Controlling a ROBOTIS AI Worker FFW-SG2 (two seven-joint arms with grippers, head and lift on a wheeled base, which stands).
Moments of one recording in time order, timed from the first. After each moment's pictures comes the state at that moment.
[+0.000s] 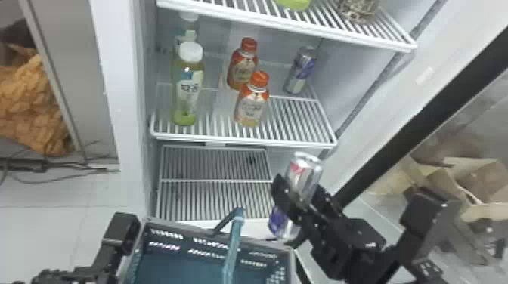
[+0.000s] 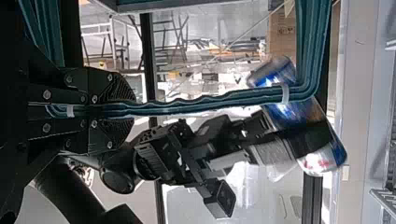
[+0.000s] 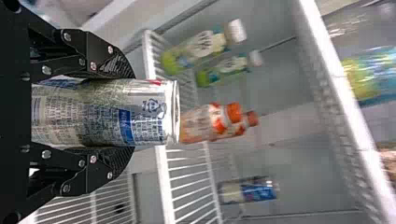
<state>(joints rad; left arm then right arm) 0.21 0.20 -0.17 -1.86 1.38 1.56 -0.50 0.98 -0.18 -0.18 -2.76 -0.56 0.59 -0.04</state>
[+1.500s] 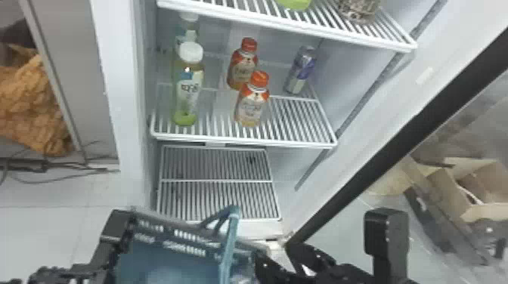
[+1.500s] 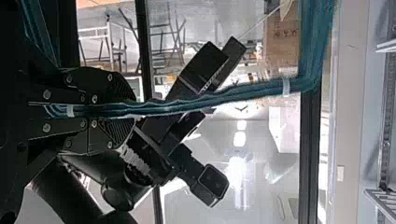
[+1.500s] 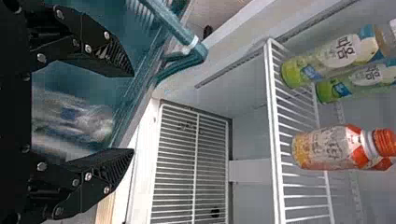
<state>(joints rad) 0.21 0.20 -0.16 -1.86 1.37 1.56 -0.50 0.94 -0.18 -0.25 -2.86 -0.59 1.16 0.01</state>
